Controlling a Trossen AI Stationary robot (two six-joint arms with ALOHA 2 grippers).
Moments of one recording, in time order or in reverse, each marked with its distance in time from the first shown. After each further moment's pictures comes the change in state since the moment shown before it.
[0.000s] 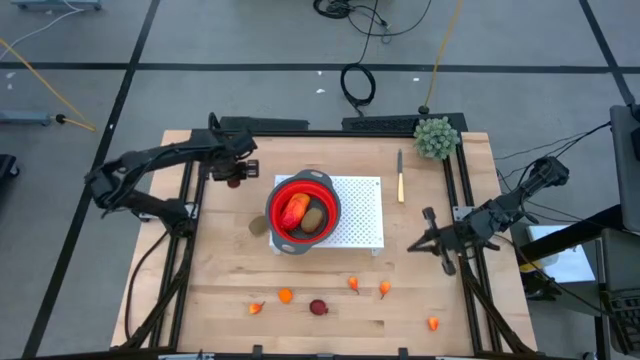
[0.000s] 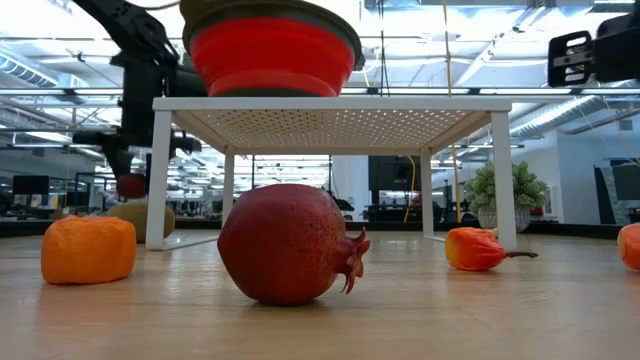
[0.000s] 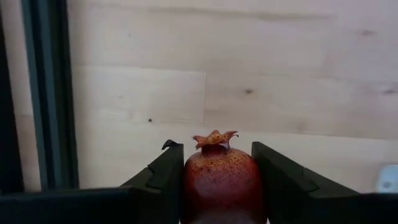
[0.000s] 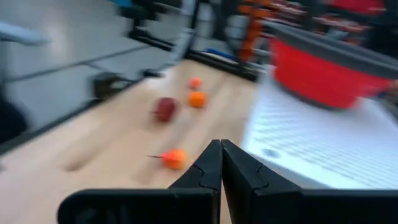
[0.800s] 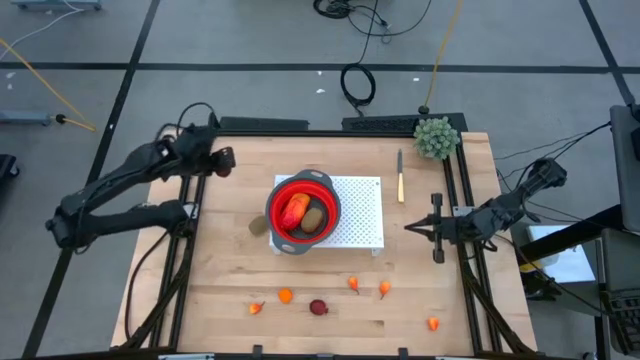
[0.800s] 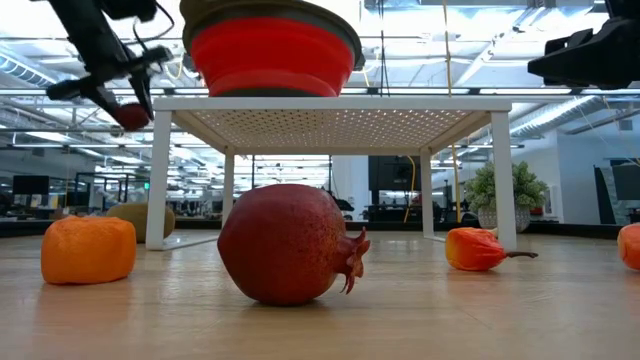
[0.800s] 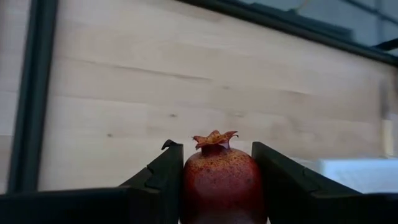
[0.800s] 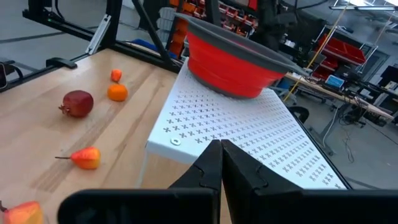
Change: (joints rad) left arm -0.032 -0.547 0.000 0.015 -0.001 -0.052; right arm 0.000 -0.052 0.000 -0.017 0.310 -0.090
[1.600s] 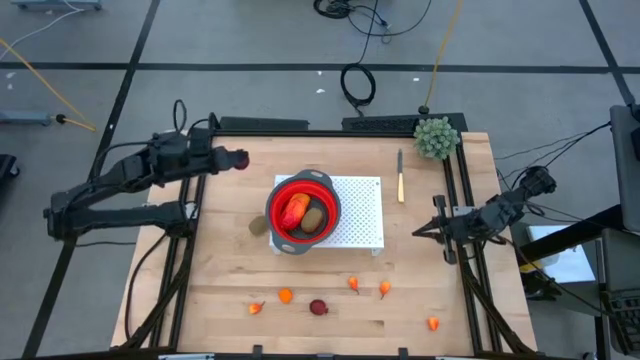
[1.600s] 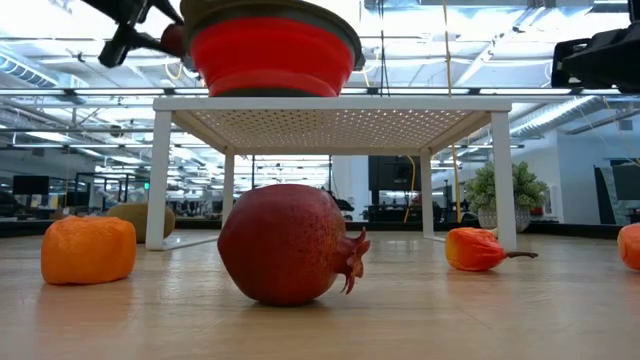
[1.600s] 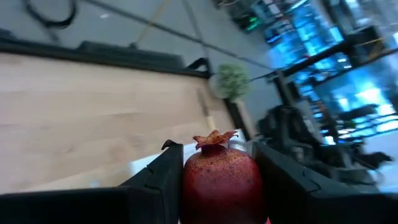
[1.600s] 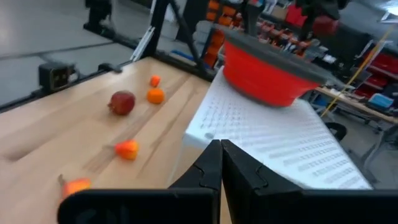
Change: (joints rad) left arm -0.285 -0.135 0.000 0.462 0.000 0.005; right arm -0.018 -0.238 0.000 -0.219 -0.184 -0.025
